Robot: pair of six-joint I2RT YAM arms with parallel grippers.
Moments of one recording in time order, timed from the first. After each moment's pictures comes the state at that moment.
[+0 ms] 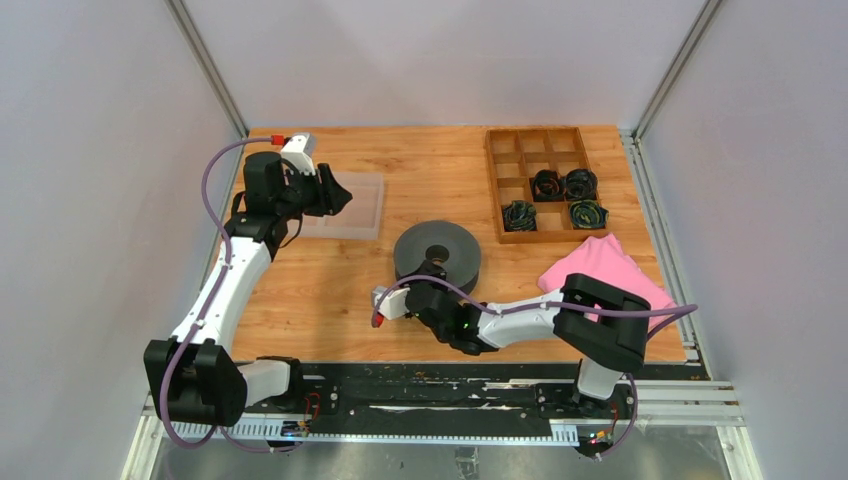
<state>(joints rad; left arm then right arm) -0.06 1.20 1.00 -0.24 0.43 -0.19 1.23 1.71 0.77 0.45 0.65 -0.98</state>
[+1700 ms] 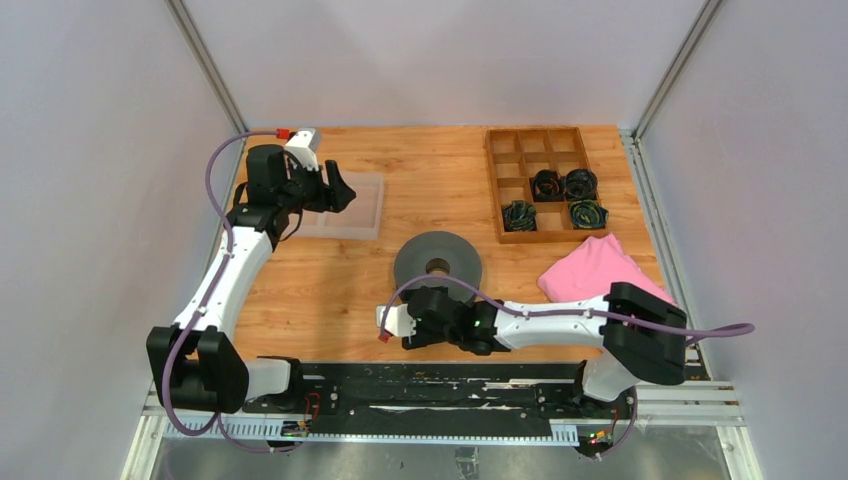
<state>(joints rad) -0.06 1.26 1.06 -0.29 0.43 -0.11 1.27 1.55 0.81 -0.04 0.29 -0.62</state>
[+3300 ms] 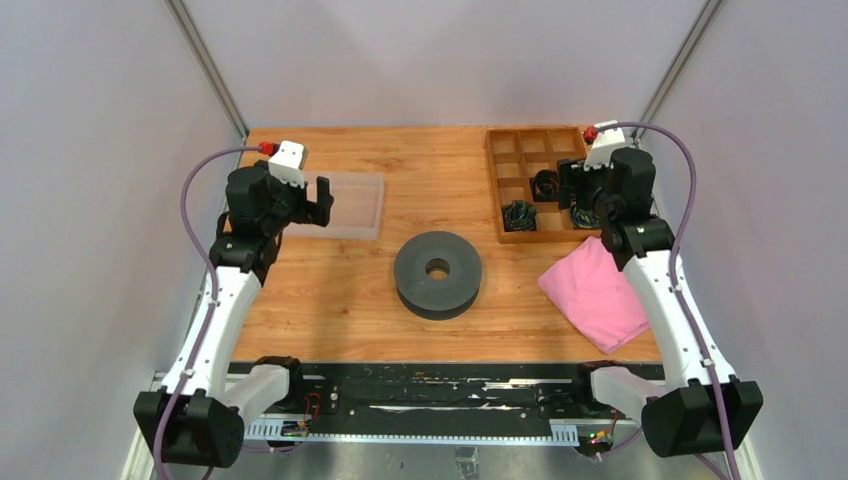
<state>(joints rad) -0.05 1.03 0.96 -0.27 0.20 0.13 0.11 1.12 1.10 -0.36 0.03 -0.17</state>
